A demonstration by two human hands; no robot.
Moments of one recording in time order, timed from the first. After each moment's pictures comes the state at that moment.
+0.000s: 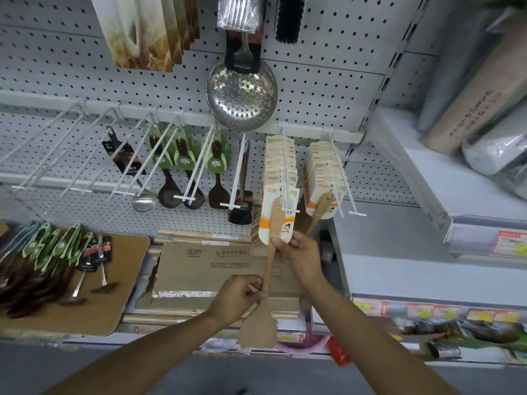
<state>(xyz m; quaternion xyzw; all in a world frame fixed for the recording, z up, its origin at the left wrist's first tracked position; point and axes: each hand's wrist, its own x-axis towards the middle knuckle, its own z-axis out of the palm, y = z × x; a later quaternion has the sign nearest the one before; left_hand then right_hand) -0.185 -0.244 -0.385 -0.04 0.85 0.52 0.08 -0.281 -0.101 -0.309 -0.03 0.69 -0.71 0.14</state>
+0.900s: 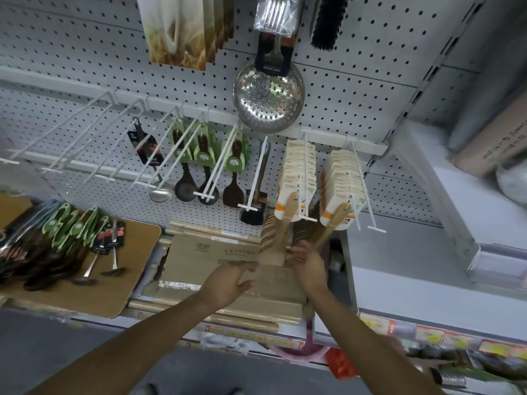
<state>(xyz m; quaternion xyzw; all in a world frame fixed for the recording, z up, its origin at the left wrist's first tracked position) -0.195 -0.291 -0.391 -0.02 0.94 0.32 0.07 -0.298 -0.096 -0.346 -0.06 0.87 -0.48 0.14</state>
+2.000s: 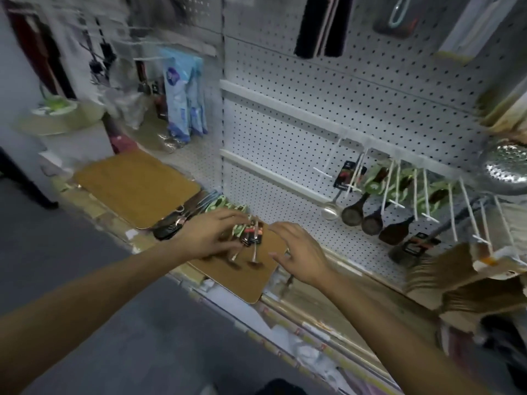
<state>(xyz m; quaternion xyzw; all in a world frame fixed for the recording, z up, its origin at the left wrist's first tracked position) 0.125 -0.725 -0.274 -0.03 0.98 0.15 -0.14 -0.048 -0.507 -0.276 -0.60 0.78 -0.19 0.02</state>
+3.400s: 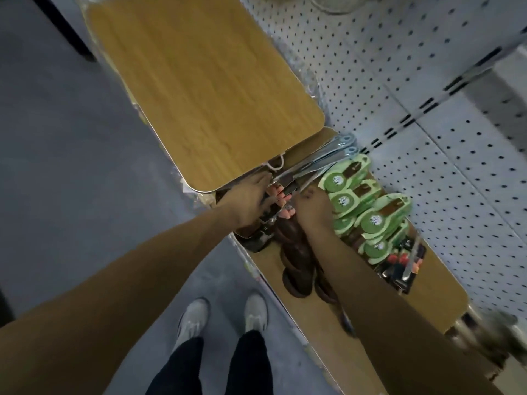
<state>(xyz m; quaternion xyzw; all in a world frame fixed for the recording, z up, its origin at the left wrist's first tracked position) 0.069 -1.142 -0.729 -0.36 0.87 0.33 0.04 -0.070 -1.058 -0.698 -0.23 0.89 -0.24 0.32</state>
